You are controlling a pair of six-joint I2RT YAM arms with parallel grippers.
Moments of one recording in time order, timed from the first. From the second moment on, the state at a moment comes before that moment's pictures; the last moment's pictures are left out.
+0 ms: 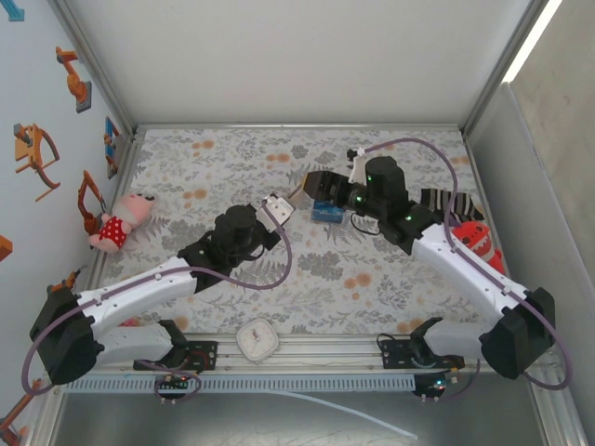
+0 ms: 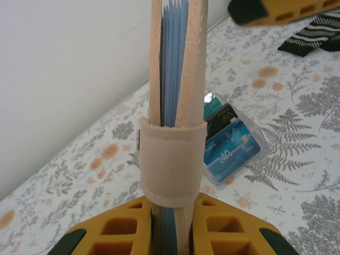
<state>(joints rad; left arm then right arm) -0.94 1.17 0.75 0.12 -0.29 0.32 0.61 1.26 1.05 -0.14 -0.30 0.75</state>
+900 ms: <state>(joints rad) -1.05 1.35 0.77 0.34 -0.54 0.60 0.63 1.38 1.05 -0.07 -0.27 0.89</state>
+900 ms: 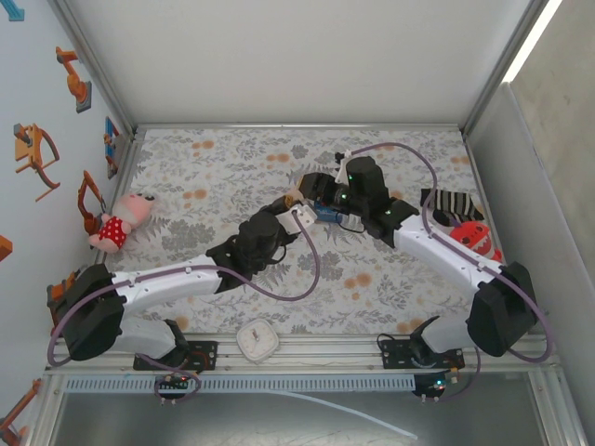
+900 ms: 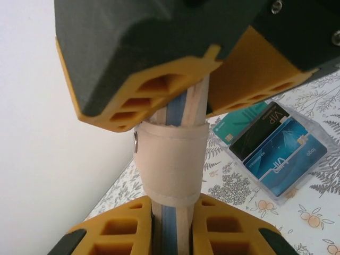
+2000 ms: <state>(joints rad) -0.61 1.08 0.88 -0.12 0.23 -0.29 0.52 1.25 1.07 -0.20 -0.70 0.44</state>
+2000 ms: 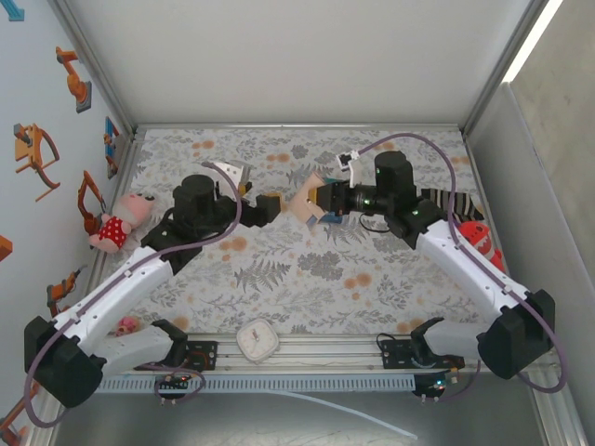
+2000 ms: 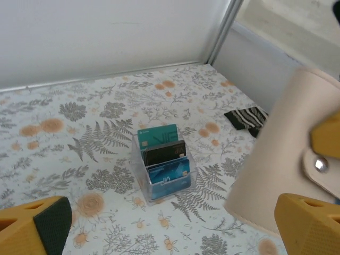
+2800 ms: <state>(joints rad) -0.54 1.17 0.89 0.04 0.78 -0.54 0.47 1.30 1.07 -0.03 -1.17 0.38</state>
